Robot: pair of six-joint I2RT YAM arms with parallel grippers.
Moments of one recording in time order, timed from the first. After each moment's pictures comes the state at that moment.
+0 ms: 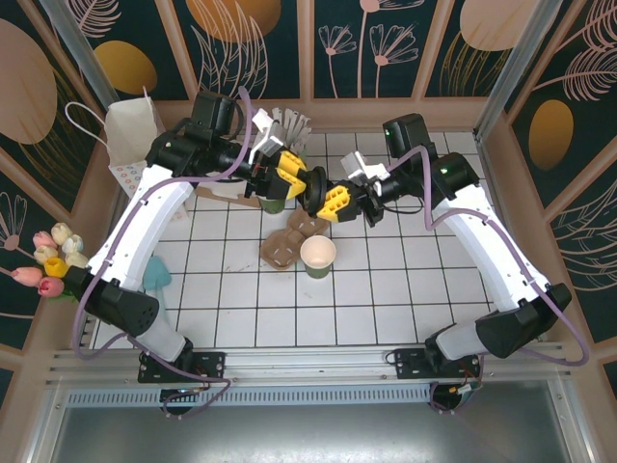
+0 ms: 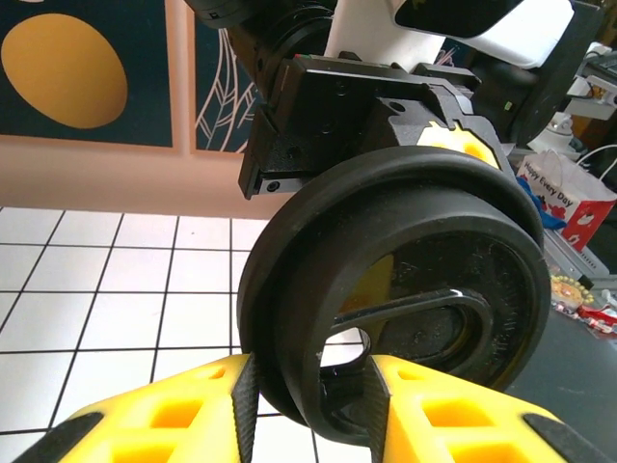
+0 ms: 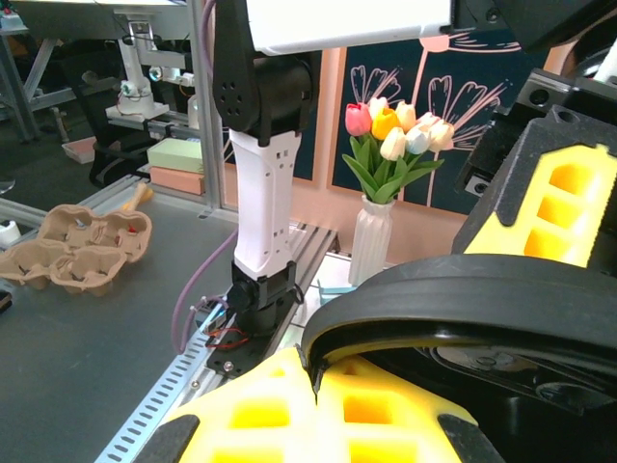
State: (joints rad) left arm -0.44 1.61 1.85 -0.96 1.25 0.50; right arm 0.52 1.42 1.64 -0.98 -1.36 -0.88
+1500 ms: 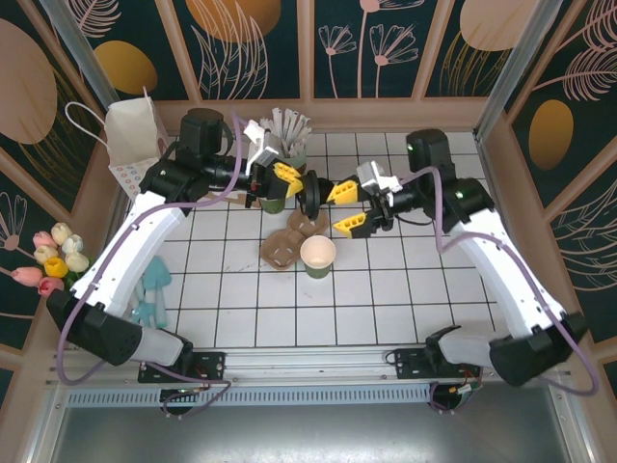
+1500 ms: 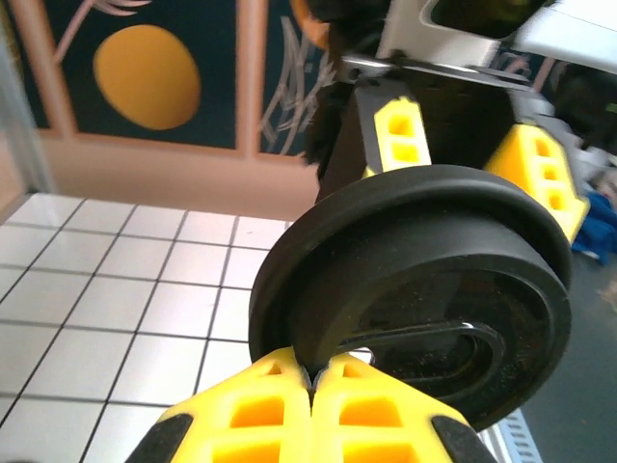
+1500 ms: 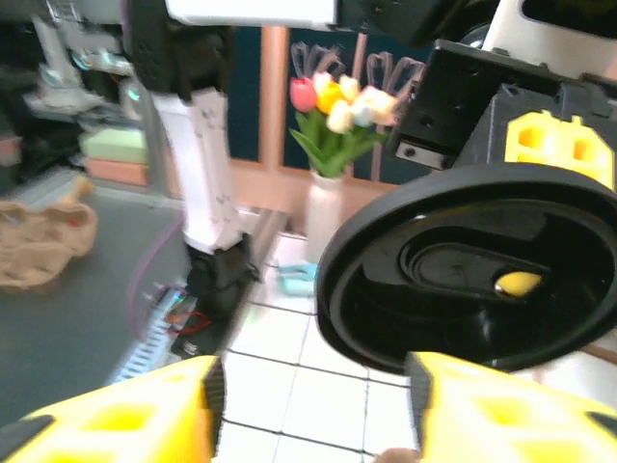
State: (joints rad) left arm -0.44 1.41 1.52 -0.54 1.09 0.25; right arm 0.44 1.20 1.34 -0.67 -1.25 -0.66
